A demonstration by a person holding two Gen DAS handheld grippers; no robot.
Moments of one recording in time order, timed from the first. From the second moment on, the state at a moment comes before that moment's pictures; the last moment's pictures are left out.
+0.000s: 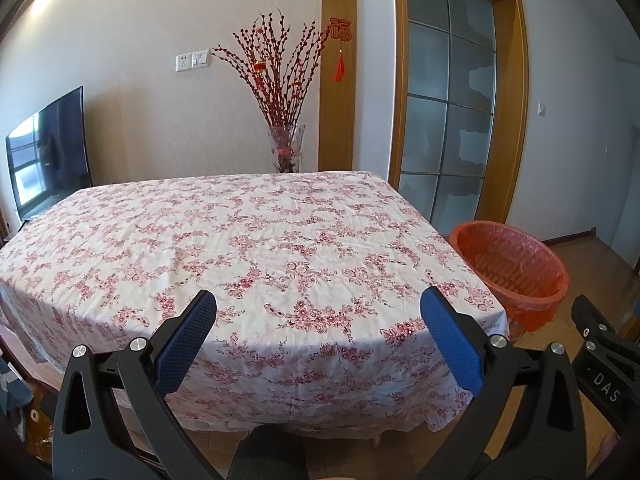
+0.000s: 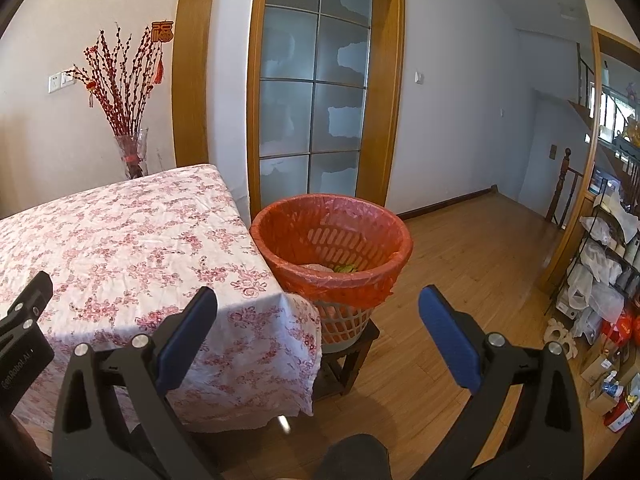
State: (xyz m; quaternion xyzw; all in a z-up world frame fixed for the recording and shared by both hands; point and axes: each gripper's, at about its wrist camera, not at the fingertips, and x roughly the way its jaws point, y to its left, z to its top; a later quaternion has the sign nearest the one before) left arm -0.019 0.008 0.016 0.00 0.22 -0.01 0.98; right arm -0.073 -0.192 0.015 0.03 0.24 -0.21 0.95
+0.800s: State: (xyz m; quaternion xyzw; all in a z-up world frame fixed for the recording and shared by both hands) left arm -0.019 0.007 0.014 -0.01 0.23 -0.01 0.97; right arm -0.072 -0.191 0.013 0.03 0.24 -0.21 0.95
